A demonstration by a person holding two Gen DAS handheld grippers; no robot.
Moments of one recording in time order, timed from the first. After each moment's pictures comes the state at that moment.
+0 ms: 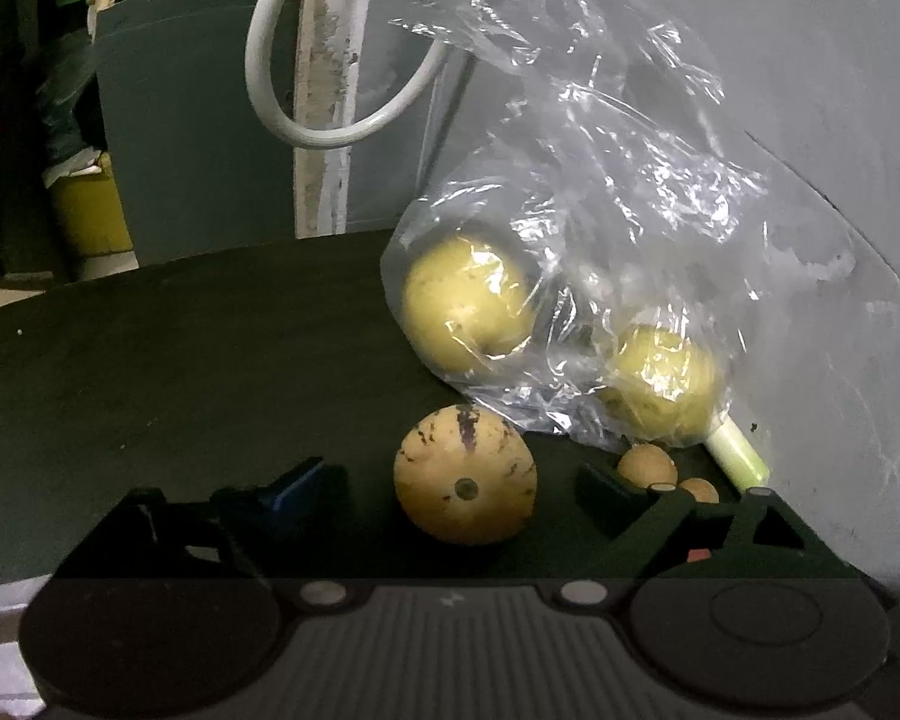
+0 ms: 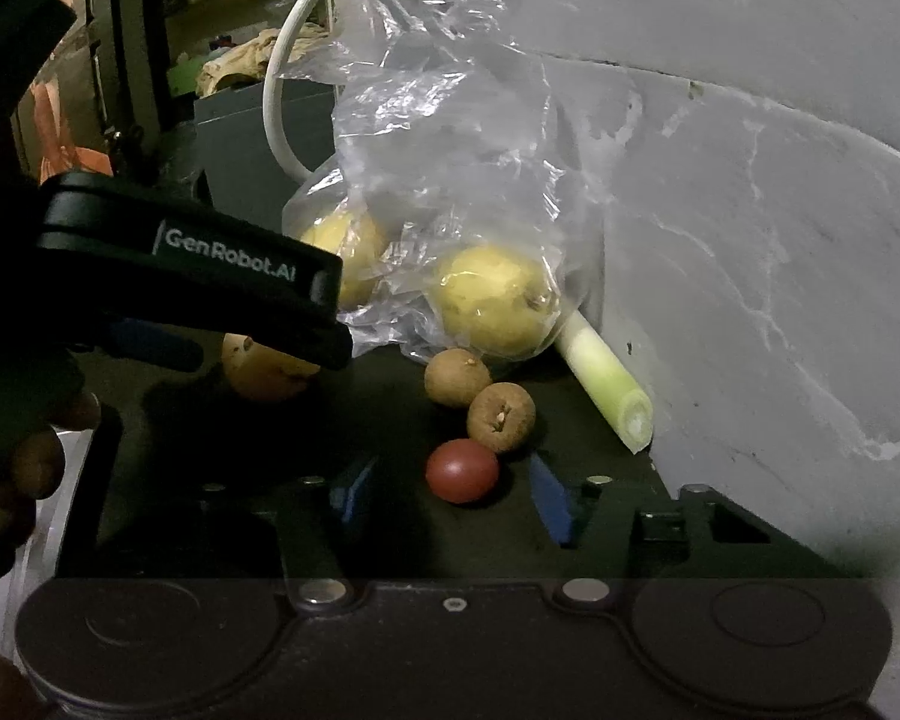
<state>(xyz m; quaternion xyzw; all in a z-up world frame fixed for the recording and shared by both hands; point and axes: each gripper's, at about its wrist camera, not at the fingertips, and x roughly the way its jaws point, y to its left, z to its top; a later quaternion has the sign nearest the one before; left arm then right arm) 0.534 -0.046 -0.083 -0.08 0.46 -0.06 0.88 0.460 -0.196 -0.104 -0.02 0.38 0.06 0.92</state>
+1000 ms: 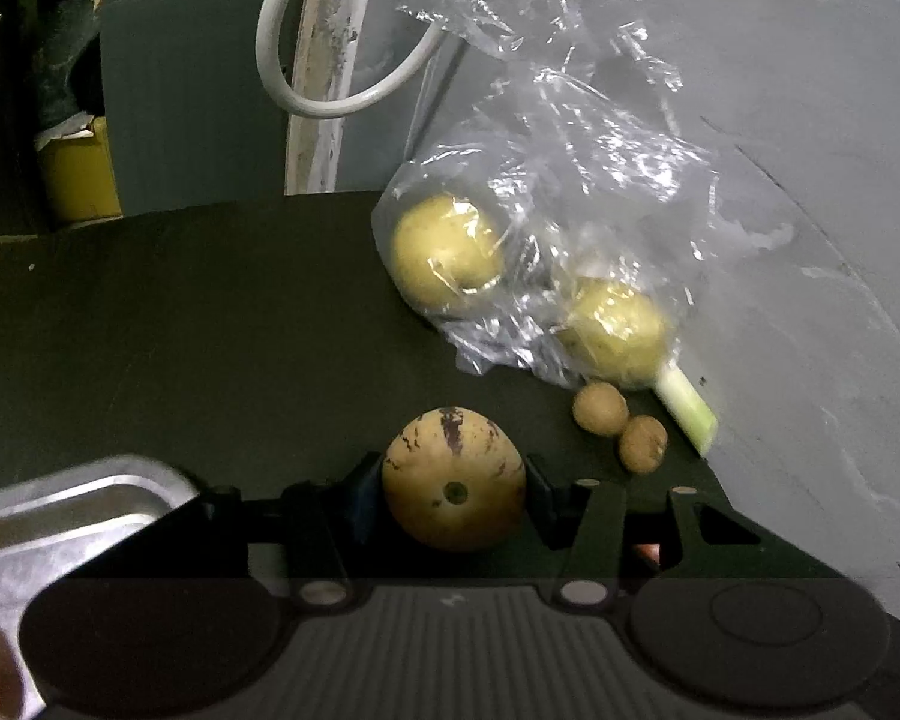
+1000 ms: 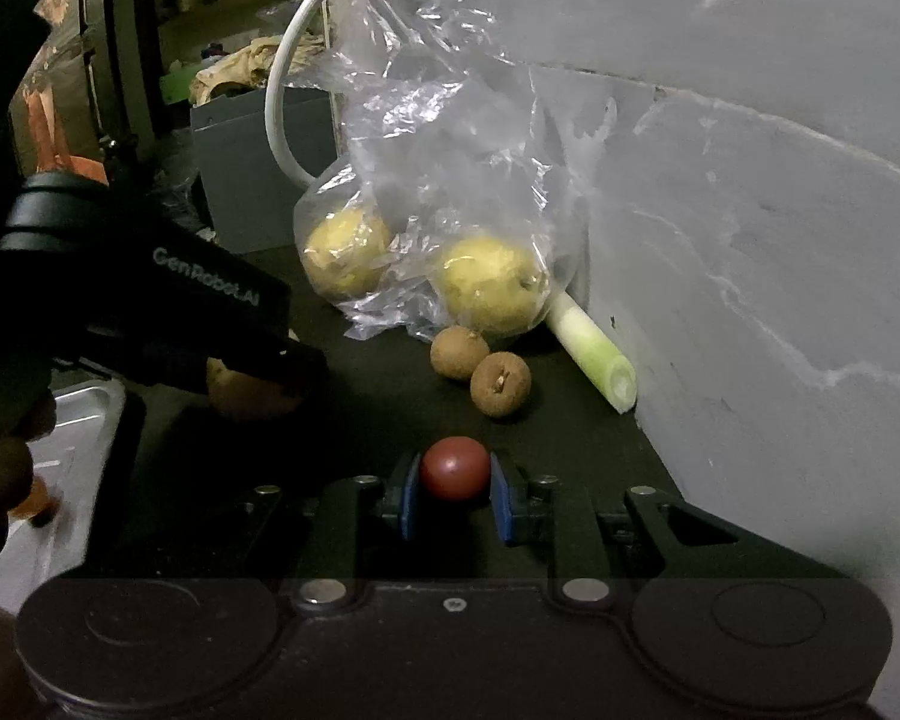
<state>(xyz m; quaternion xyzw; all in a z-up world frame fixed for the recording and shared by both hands) 0.495 -0.040 -0.071 -0.12 0.48 -0.08 0.87 0.432 -0.196 -0.093 -0.01 0.38 0.06 0.92</state>
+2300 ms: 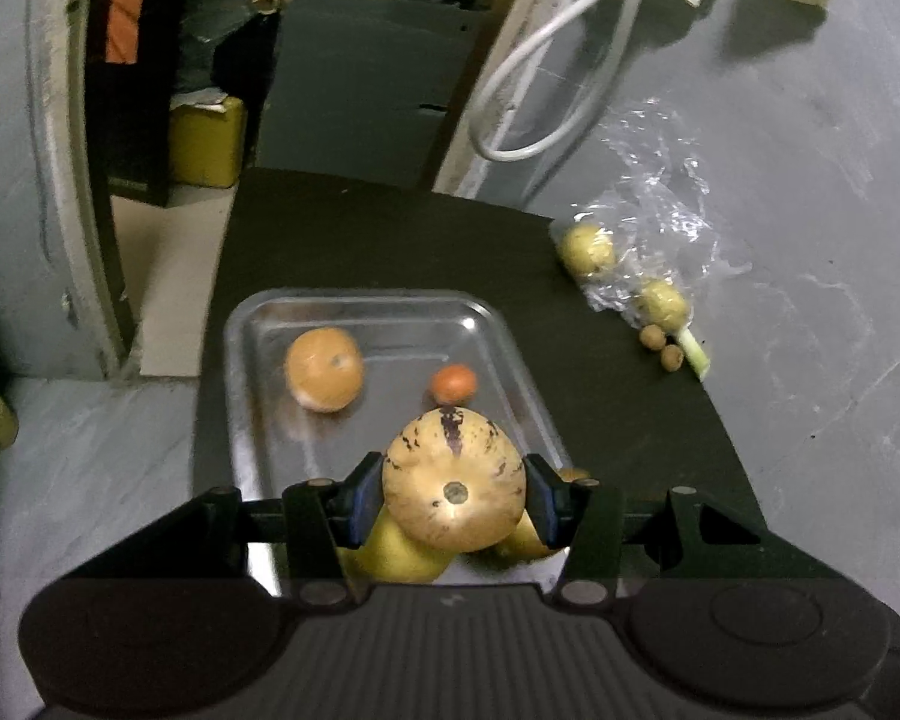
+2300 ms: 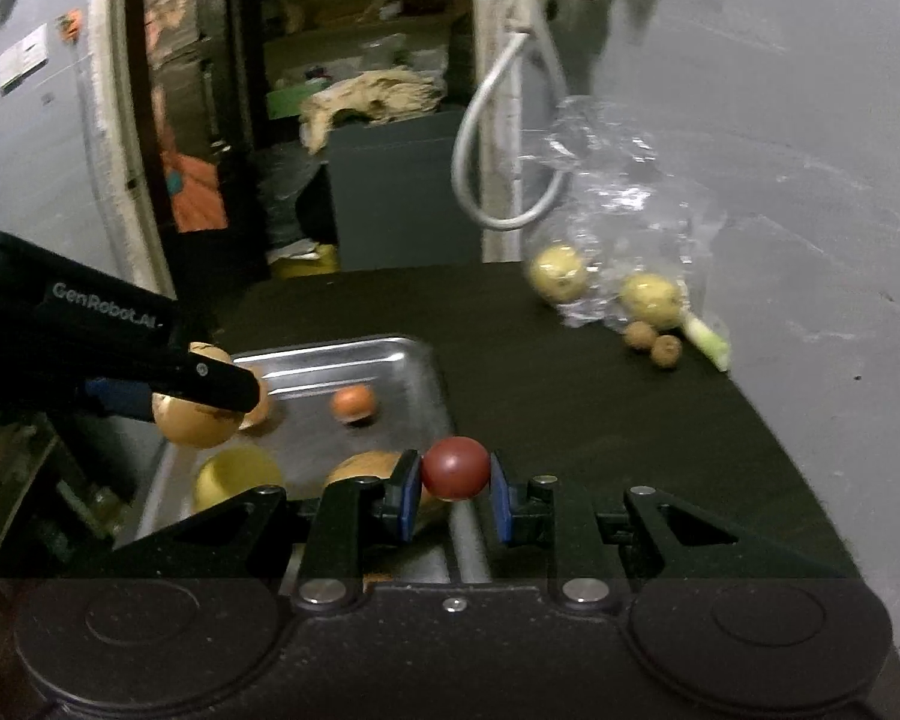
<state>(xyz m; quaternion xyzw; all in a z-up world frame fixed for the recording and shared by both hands) 0.279 0.100 0.007 -0.19 0.44 -0.01 0.88 0.260 -0.088 -0.013 -0.04 0.34 0.13 0.93</state>
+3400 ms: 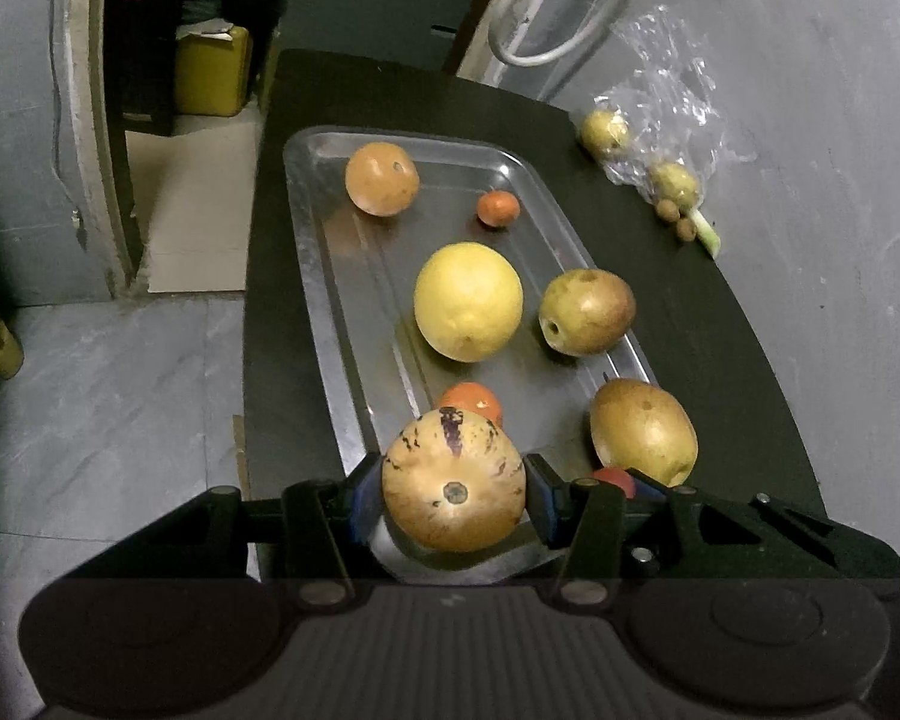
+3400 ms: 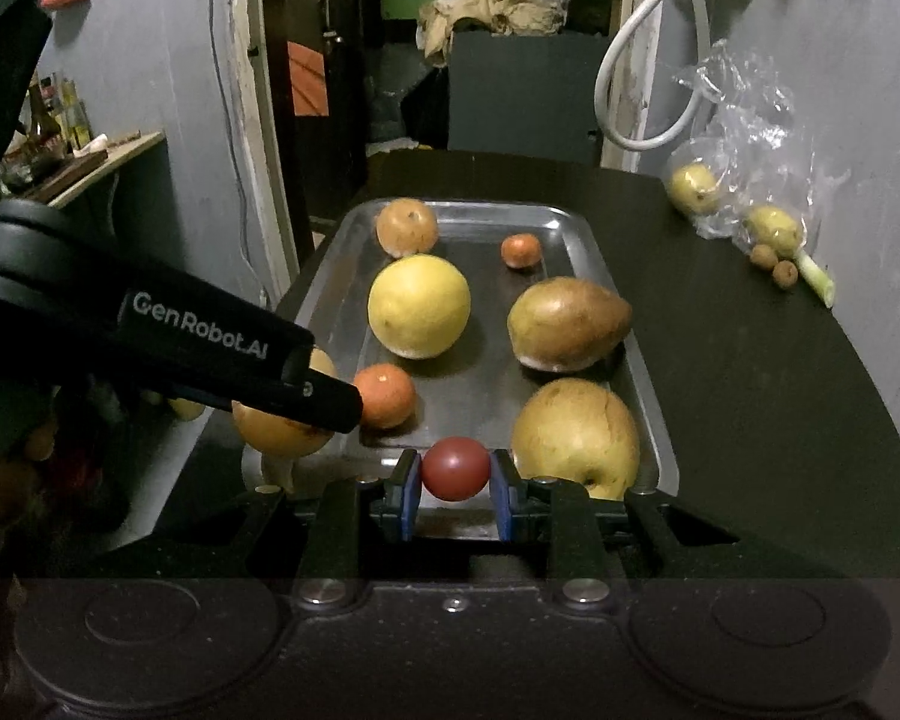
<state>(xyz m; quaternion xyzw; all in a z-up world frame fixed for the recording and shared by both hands) 0.202 0.104 -0.035 -0.19 0.50 -0.03 0.85 0.195 -0.038 -0.046 -0.10 0.41 0.20 0.88</state>
